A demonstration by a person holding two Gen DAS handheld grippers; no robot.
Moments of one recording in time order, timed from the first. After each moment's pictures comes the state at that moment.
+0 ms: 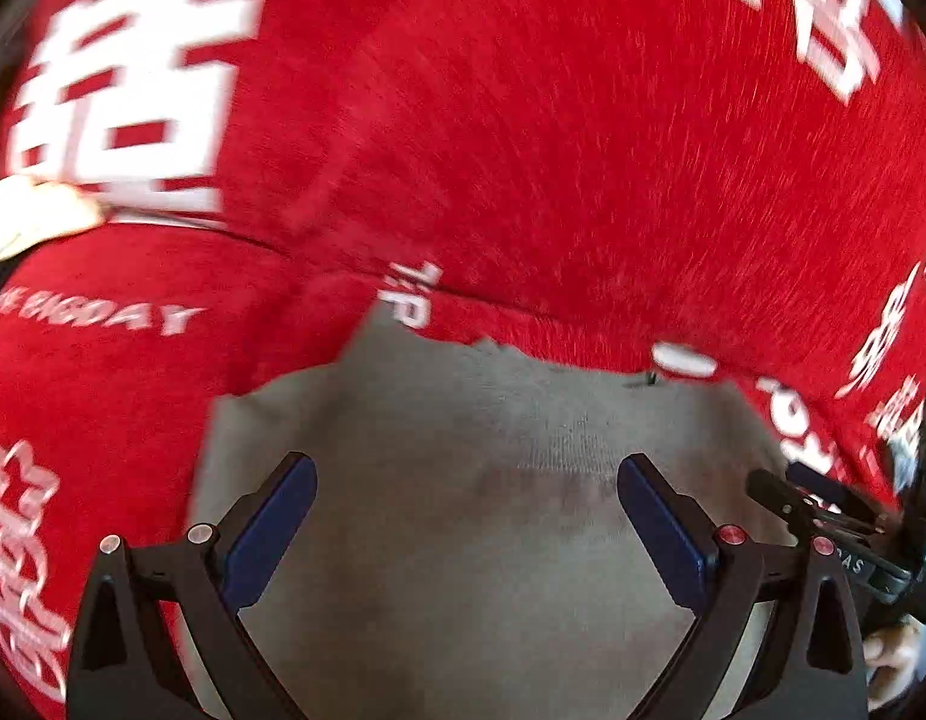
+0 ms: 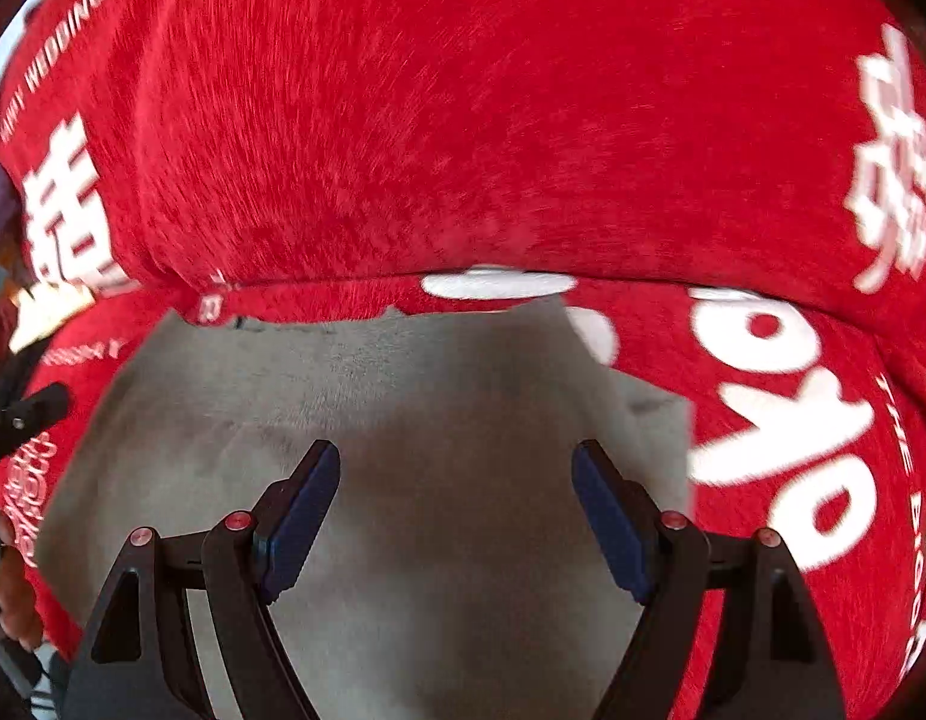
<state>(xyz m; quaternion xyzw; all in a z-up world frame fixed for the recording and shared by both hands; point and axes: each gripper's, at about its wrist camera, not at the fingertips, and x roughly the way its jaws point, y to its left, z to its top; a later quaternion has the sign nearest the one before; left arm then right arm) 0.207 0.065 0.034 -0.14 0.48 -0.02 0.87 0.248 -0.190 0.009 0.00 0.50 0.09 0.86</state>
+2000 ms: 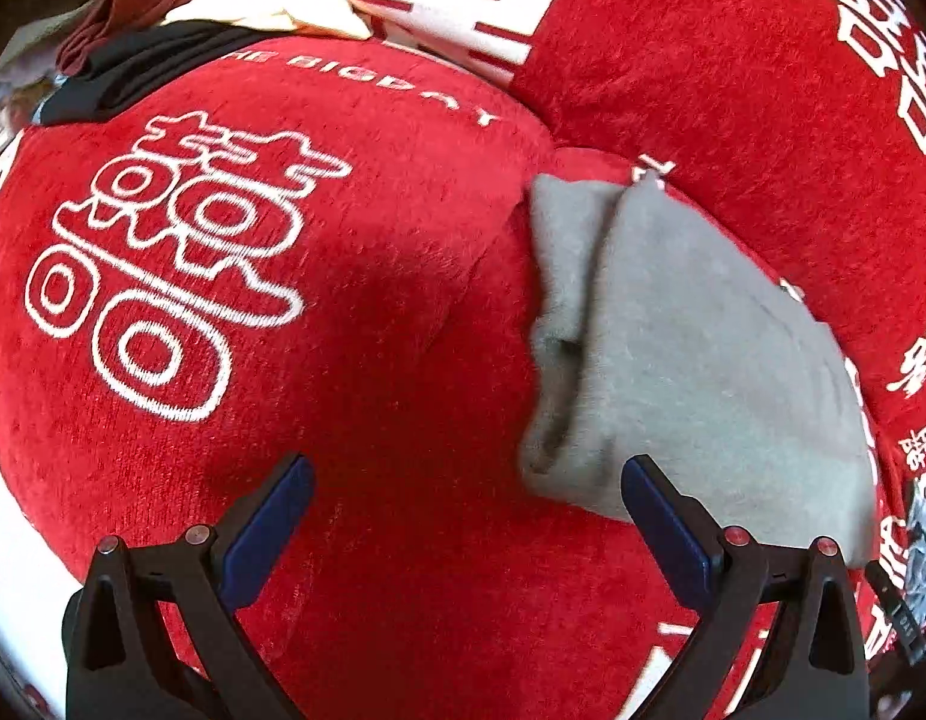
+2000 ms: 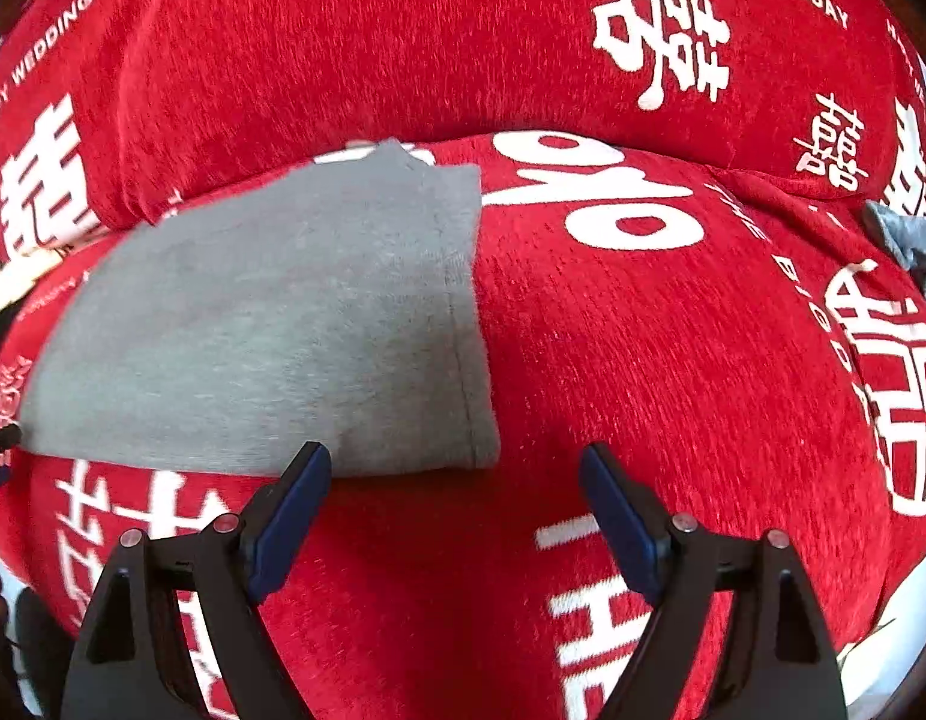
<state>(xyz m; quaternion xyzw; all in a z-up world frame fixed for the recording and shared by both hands) 0.033 0.187 -0.015 -0.23 0.51 0.09 0.82 0.058 -0.266 0.020 0.03 0.49 -0.01 0.87</state>
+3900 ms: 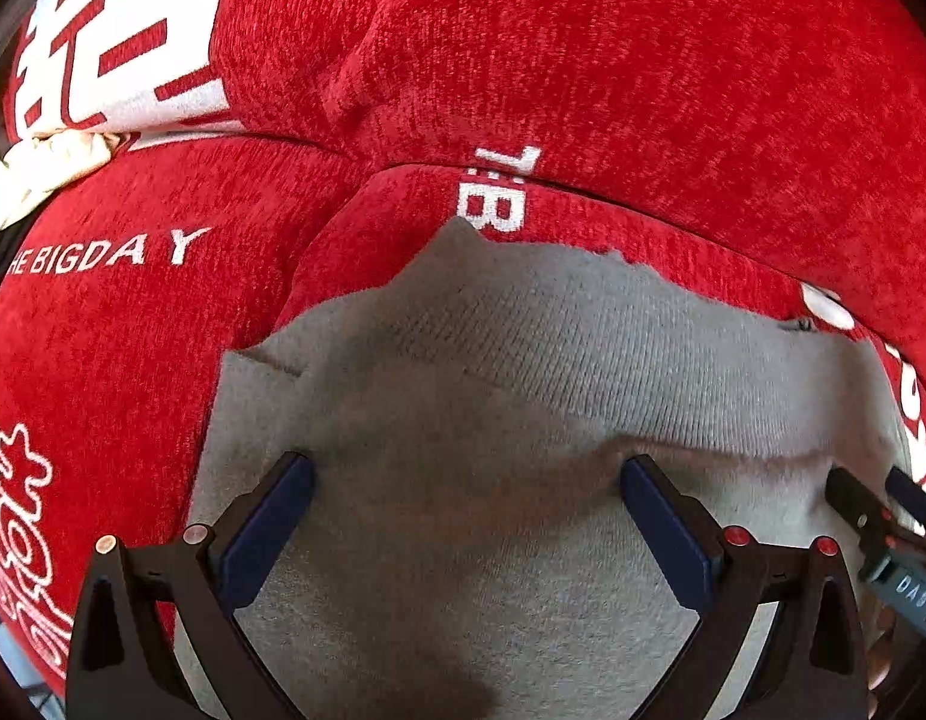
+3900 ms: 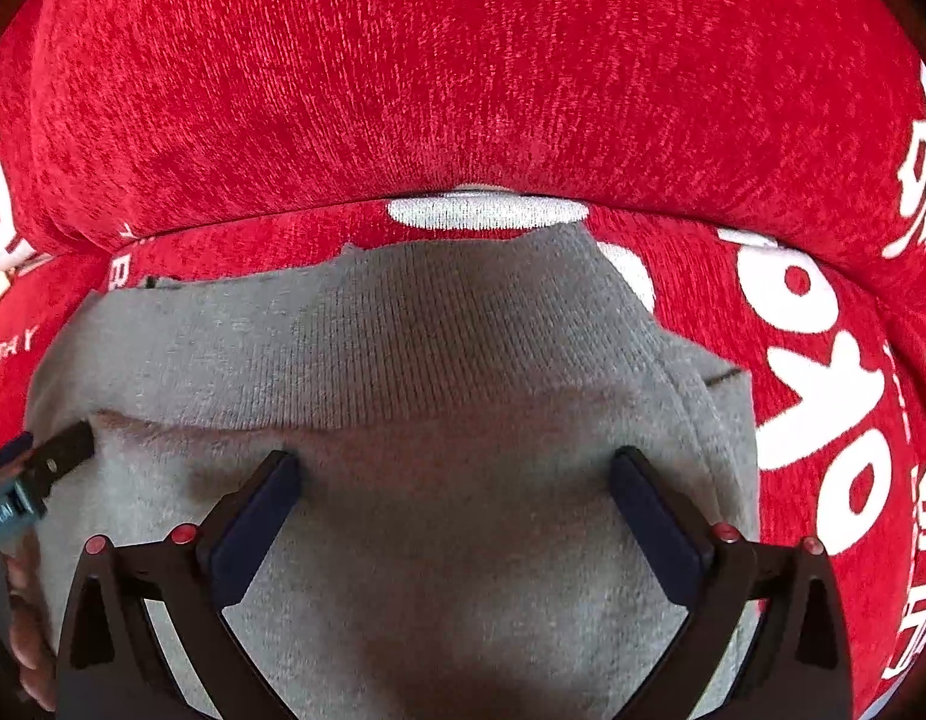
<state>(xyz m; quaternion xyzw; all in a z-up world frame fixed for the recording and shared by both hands) 0.242 0.079 -0.026 -0.11 0.58 0.07 0.80 0.277 -0.174 -0.023 -0.01 0.58 0.01 0.82</state>
